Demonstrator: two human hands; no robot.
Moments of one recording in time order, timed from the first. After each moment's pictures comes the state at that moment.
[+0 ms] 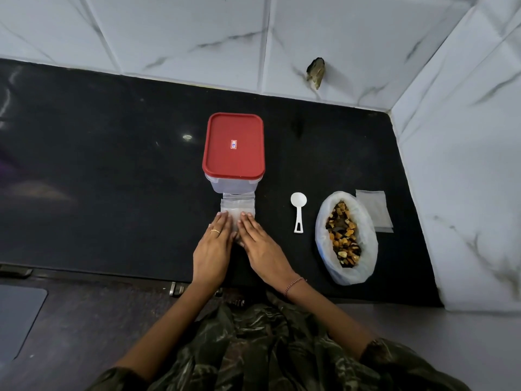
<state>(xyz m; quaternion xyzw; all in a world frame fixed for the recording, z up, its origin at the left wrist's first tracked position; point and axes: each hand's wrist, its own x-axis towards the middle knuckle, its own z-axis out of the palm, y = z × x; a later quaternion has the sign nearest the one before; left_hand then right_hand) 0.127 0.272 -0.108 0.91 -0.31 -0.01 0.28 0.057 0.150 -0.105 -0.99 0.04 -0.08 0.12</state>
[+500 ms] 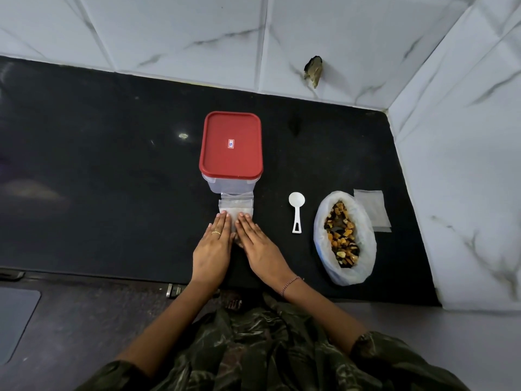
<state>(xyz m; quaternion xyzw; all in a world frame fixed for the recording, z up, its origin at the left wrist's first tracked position) 0.129 0.268 -0.114 0.91 -0.37 0.06 0.19 0.057 0.146 -0.118 -0.99 0.03 -0.03 0.11</state>
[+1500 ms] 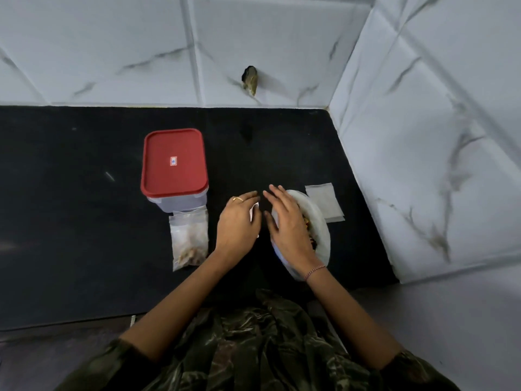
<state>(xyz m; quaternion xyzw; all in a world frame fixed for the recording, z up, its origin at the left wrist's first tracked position) 0.098 0.133 -0.023 0.84 -0.41 -0.04 0.35 0.001 0.044 -0.034 -0.91 0.25 -0.22 0.25</state>
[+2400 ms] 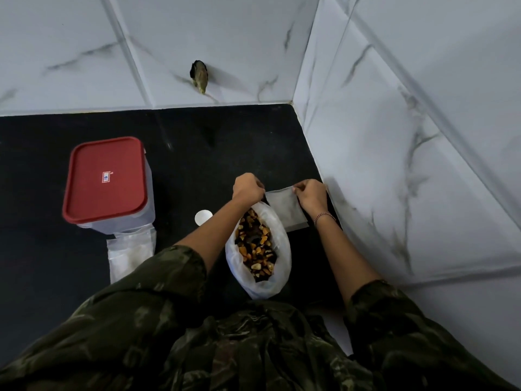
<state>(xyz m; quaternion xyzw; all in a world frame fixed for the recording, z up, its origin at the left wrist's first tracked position) 0.112 -0.060 -0.065 0.85 -0.32 -0.32 0.28 -0.024 -0.151 -0.063 -0.79 0.53 -0.10 0.31</state>
